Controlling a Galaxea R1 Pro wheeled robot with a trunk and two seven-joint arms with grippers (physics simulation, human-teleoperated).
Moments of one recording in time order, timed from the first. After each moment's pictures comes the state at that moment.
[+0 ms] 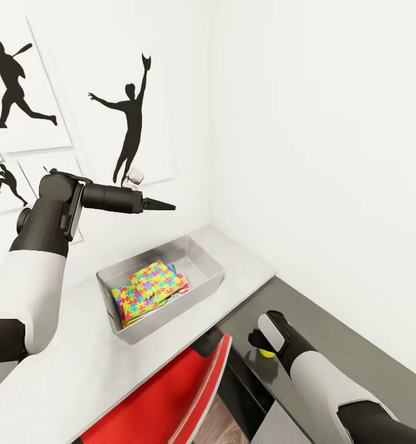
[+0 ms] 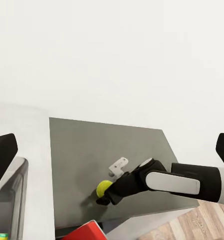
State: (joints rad) left arm -1.28 0.15 -0.02 -1.06 -0.26 1.04 -1.56; right arm -0.81 0.10 0.12 -0.46 -0.60 0.69 -0.60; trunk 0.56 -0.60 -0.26
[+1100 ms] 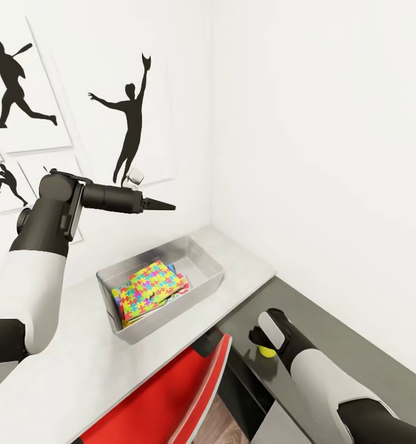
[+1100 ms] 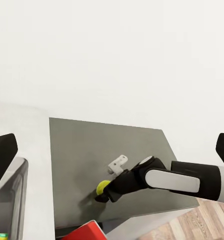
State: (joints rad) left arm -1.28 0.15 -0.02 -1.06 -0.26 1.04 -1.56; right arm -0.82 0.10 0.12 -0.46 -0.60 0.68 -0.60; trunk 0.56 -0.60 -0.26
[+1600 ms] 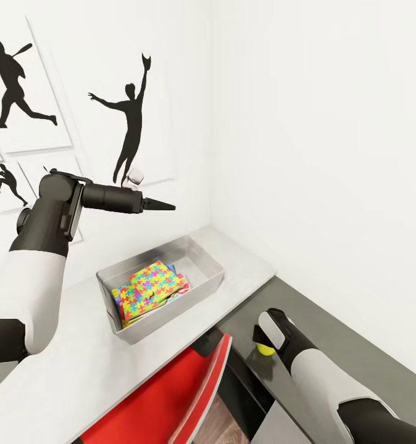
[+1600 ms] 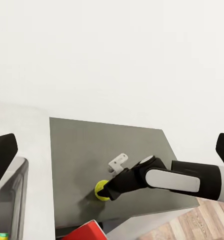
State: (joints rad) left arm -1.28 0.15 -0.02 -1.06 -0.26 1.04 -1.56; right arm -0.82 0.10 0.12 -0.46 -0.60 0.65 -0.60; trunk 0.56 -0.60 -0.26
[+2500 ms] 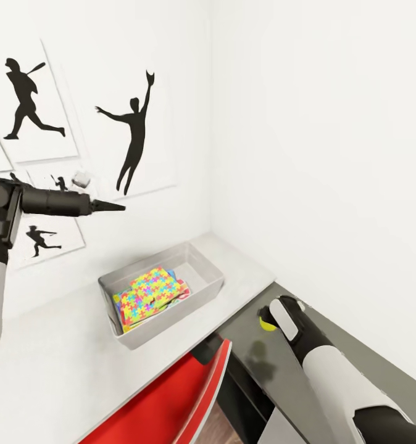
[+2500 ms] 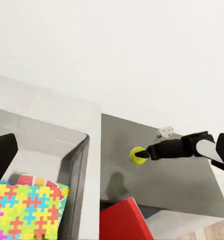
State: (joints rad) left arm -1.25 0.40 0.03 -1.04 -0.21 1.04 -1.56; right arm -0.81 0.04 0.11 -0.65 -0.60 0.64 -0.60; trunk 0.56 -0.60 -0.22
